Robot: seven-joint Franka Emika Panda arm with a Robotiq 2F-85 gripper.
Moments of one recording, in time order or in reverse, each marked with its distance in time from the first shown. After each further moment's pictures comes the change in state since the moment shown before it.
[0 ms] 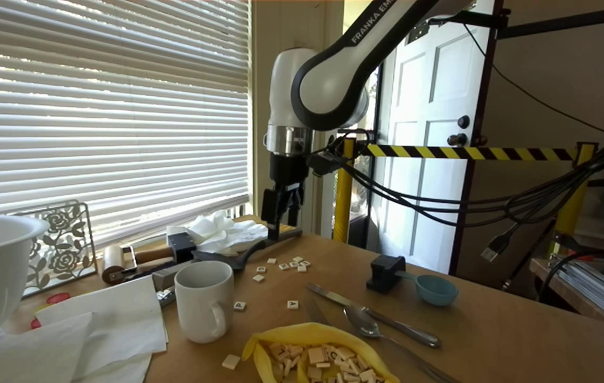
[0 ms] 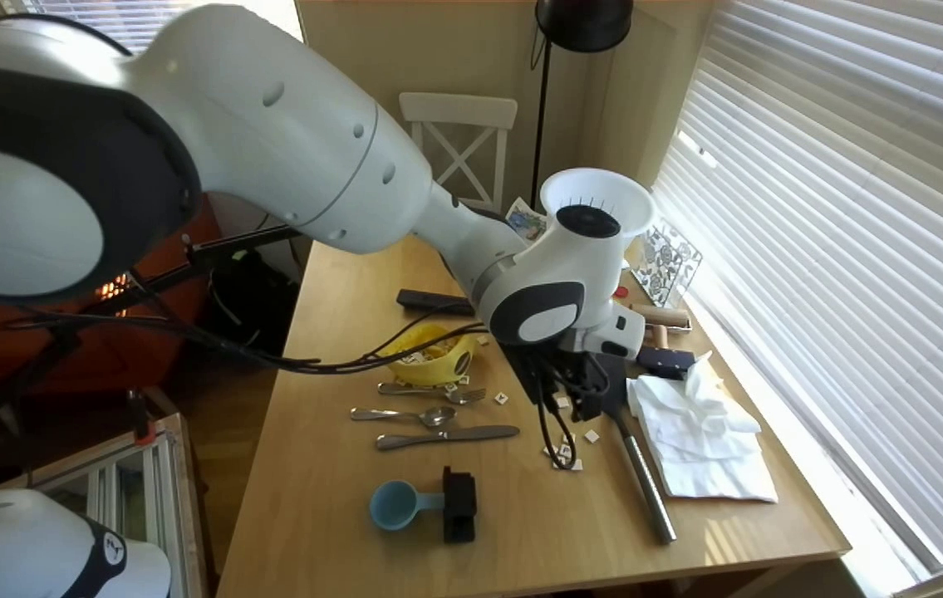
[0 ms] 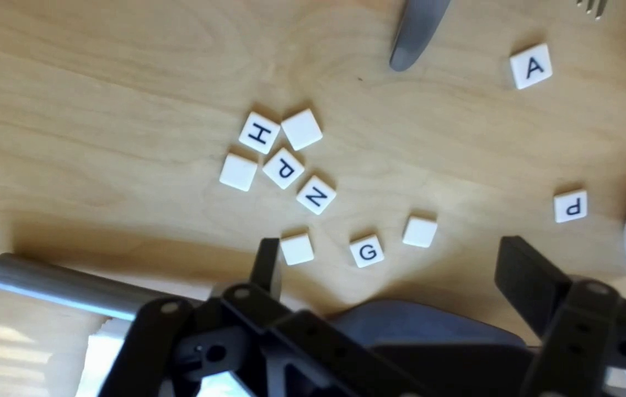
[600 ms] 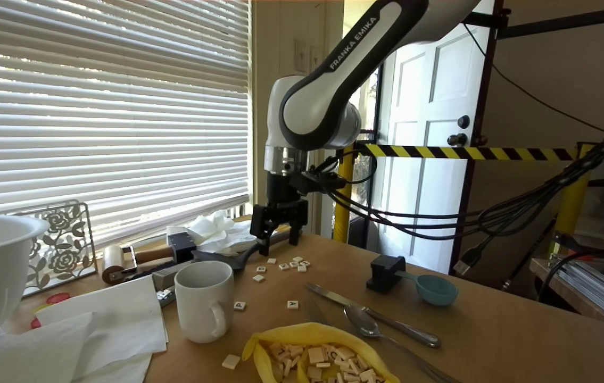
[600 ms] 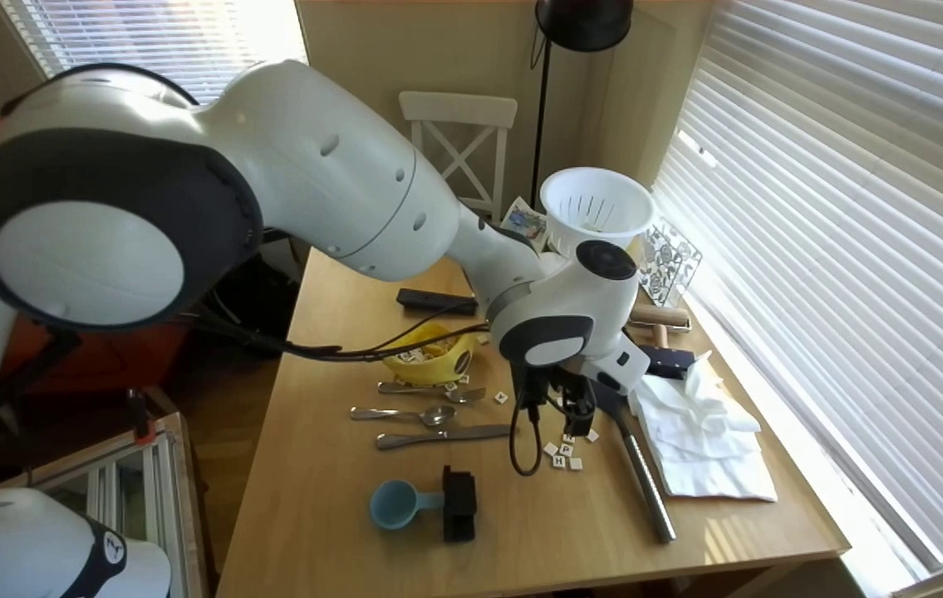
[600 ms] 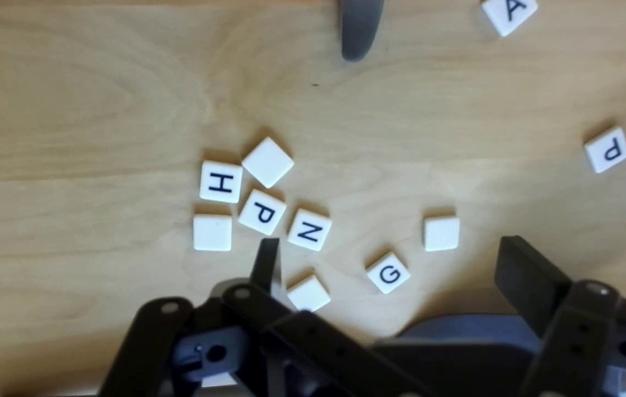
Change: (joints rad) arm -0.007 0.112 -0.010 0.083 0.141 0.003 0.175
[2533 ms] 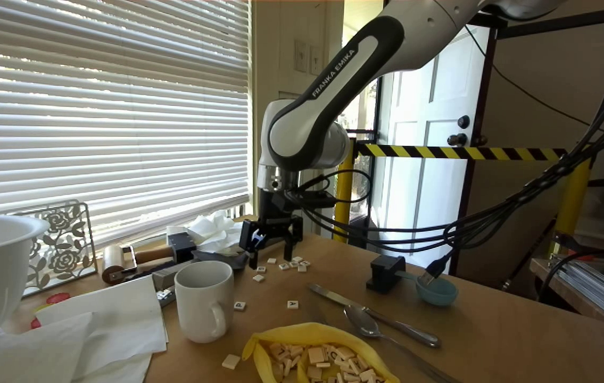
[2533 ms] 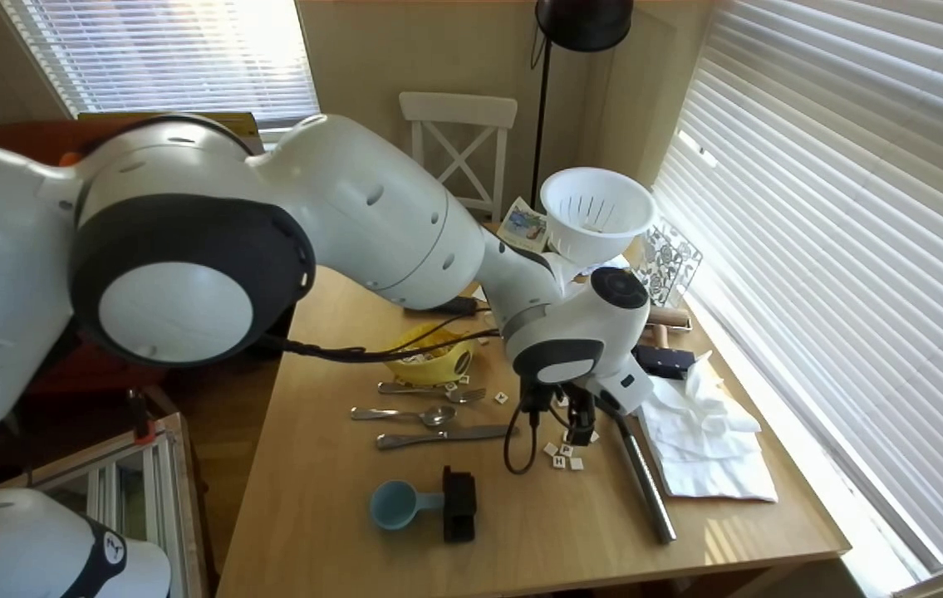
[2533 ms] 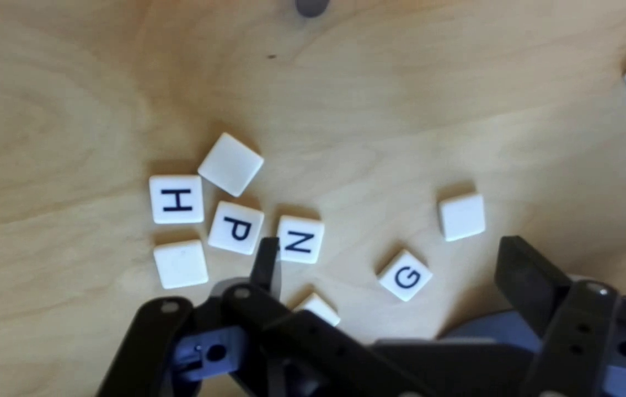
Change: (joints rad) arm -0.019 0.127 0.011 0.123 0.051 0.002 0.119
